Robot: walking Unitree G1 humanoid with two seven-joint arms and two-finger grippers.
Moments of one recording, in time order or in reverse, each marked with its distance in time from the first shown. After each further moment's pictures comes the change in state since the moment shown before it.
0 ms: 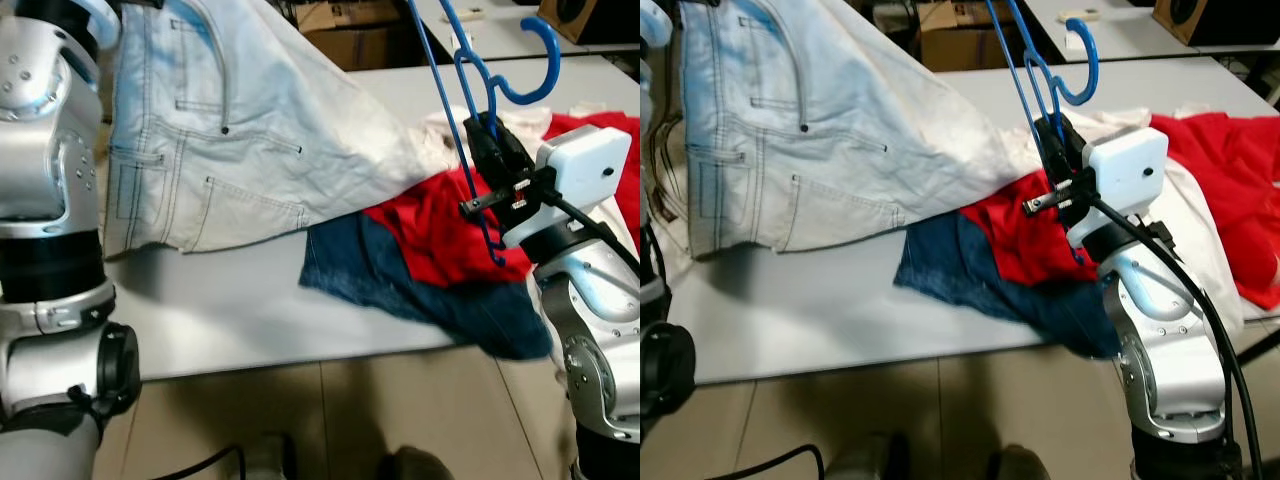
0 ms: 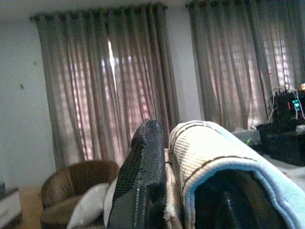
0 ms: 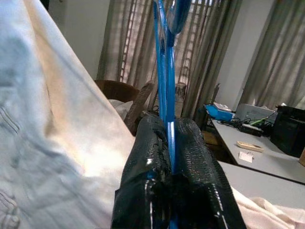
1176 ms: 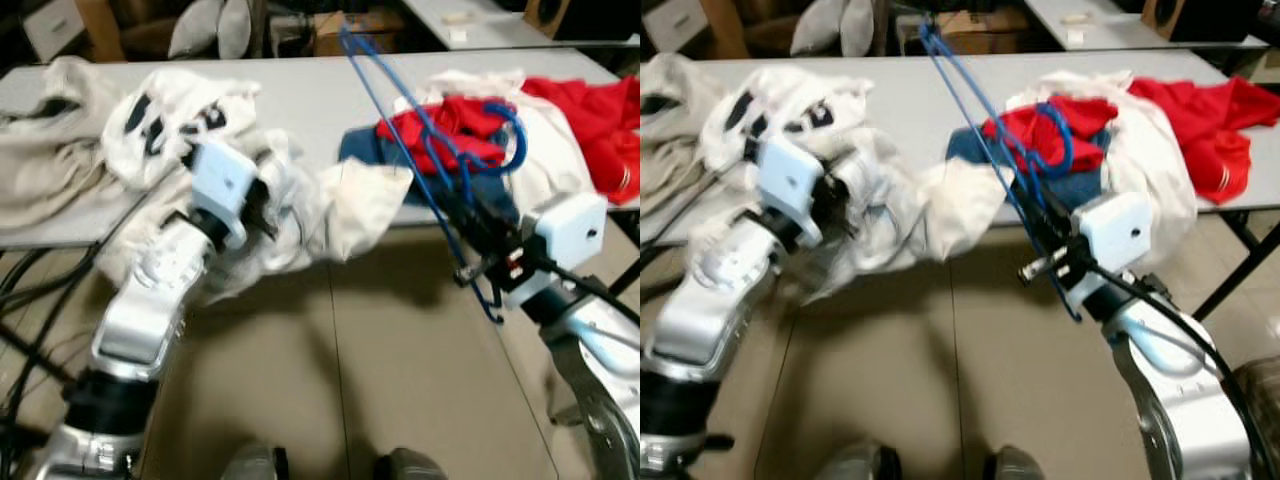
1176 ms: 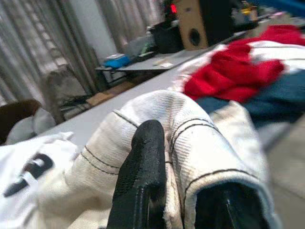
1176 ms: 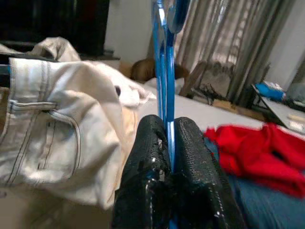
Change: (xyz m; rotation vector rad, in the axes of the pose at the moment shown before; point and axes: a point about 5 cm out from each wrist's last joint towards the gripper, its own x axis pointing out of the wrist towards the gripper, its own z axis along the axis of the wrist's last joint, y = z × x) left arm -0.114 -0.091 -0.114 0.026 0.377 -0.500; right arm -0.044 0.017 -0.022 0.075 0.166 0.168
